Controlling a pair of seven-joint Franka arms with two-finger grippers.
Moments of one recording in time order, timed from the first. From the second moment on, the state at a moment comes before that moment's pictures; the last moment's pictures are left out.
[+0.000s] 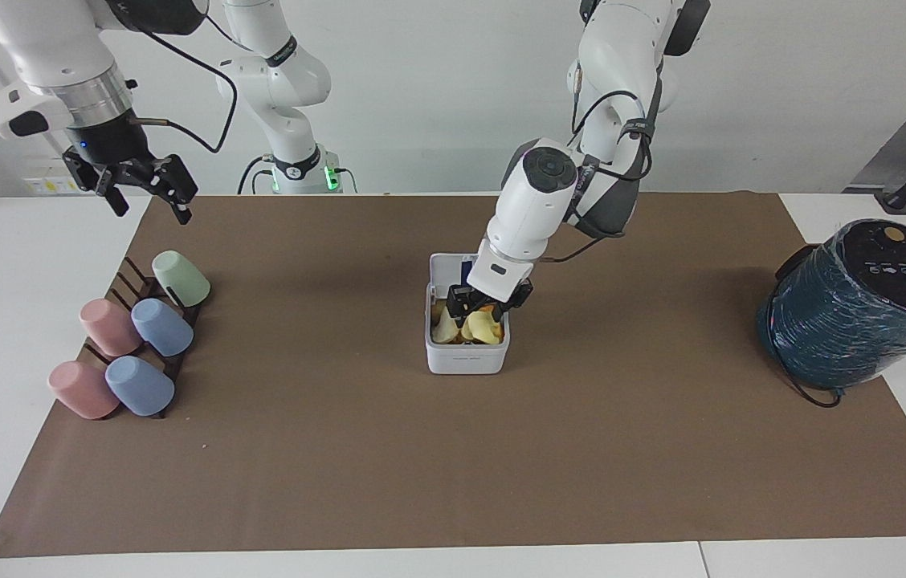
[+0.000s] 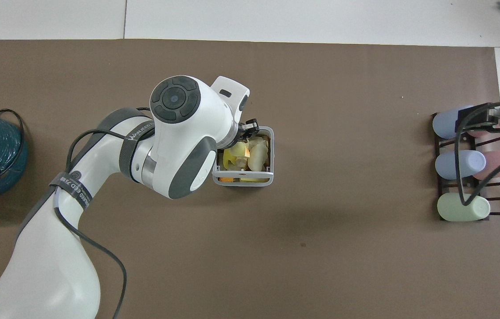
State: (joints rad) left arm -0.40 0.39 -0.22 -1.57 -0.10 2.09 -0.76; right arm 0.02 -0.02 -0.08 -1.56 -0.02 1.60 0.14
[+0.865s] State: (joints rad) left arm -0.14 0.36 -0.18 -1.39 -0.01 1.67 -0.49; right arm 0.03 -0.03 -0.06 -1.57 -0.02 1.60 0.13
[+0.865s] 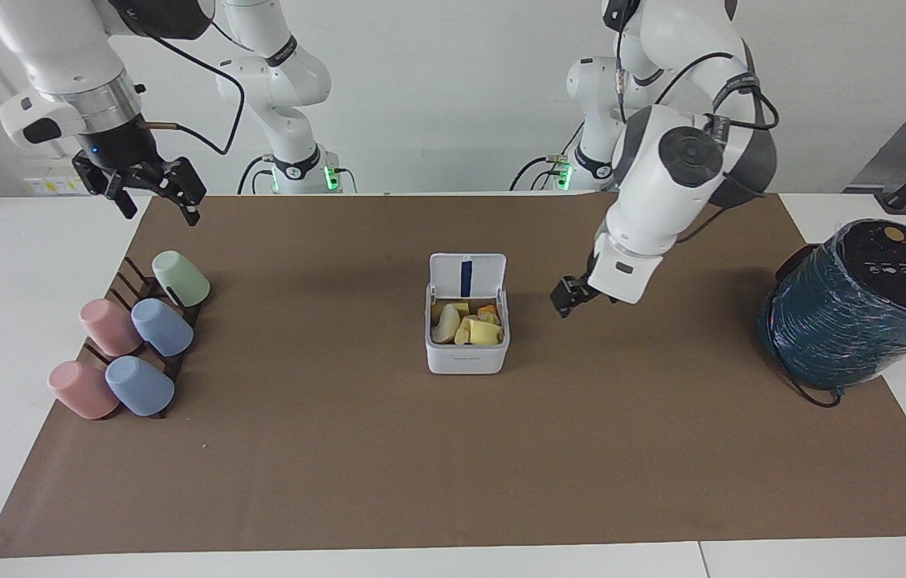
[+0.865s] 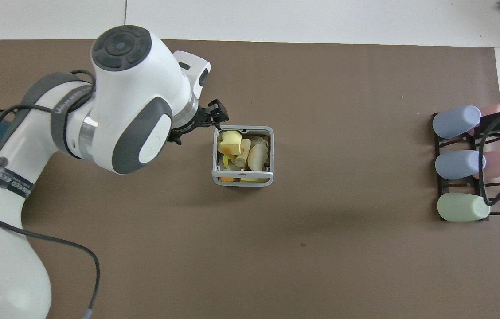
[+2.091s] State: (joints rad) left arm 0.06 0.13 -0.18 -1.41 0.03 1.51 -0.12; right arm 0.03 -0.03 -0.05 -1.58 -0.02 1.60 0.13
